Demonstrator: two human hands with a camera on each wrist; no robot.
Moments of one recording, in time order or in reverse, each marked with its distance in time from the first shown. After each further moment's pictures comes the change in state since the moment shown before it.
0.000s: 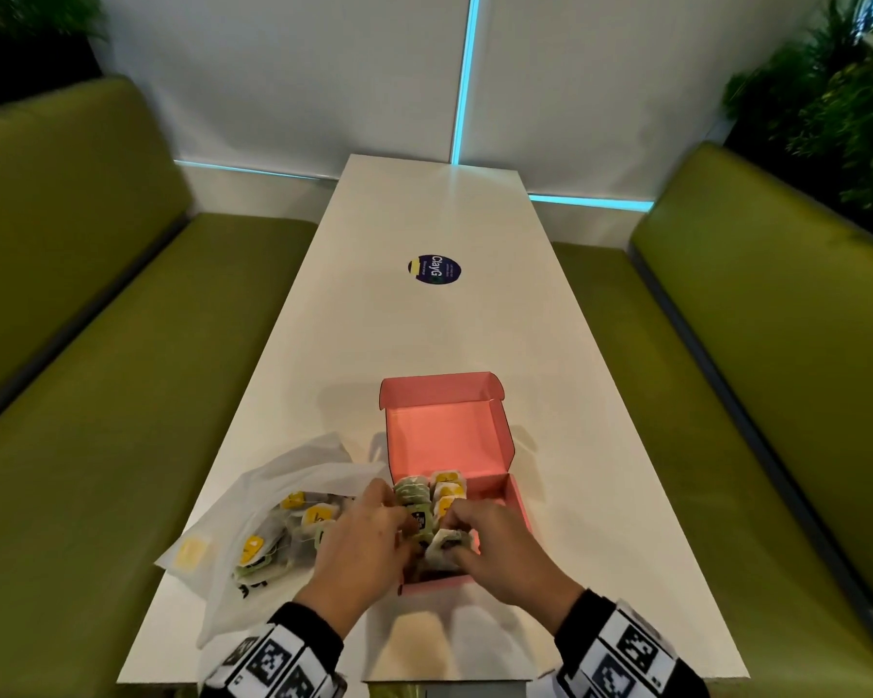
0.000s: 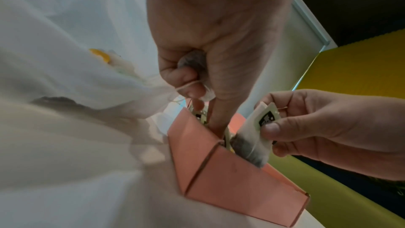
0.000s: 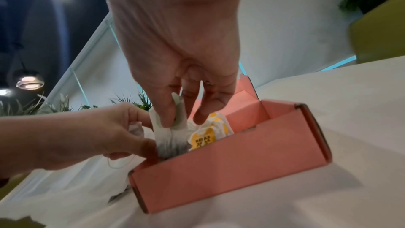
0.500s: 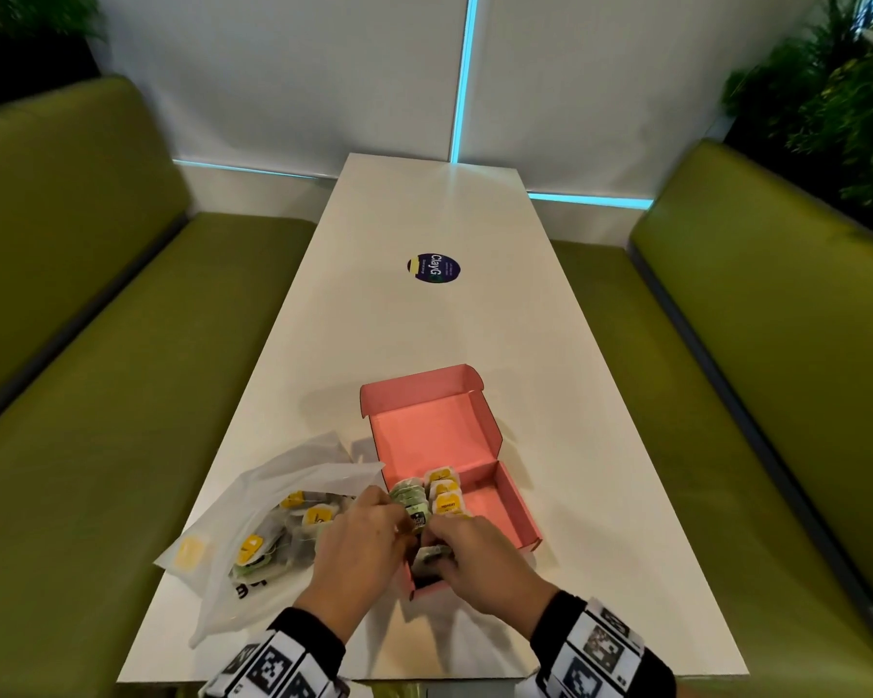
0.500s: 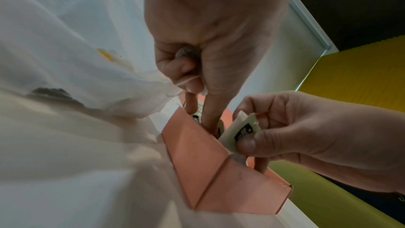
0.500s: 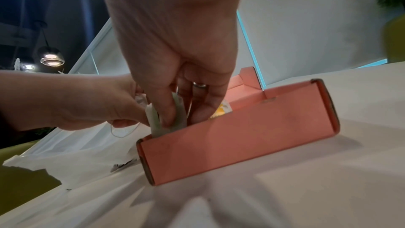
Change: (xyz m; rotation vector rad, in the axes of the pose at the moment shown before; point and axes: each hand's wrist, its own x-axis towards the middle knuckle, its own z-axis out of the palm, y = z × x) left_hand 0.002 0.000 0.003 0.016 0.026 -0.072; right_hand 0.003 -0.007 0.017 -0.133 -0.072 -0.025
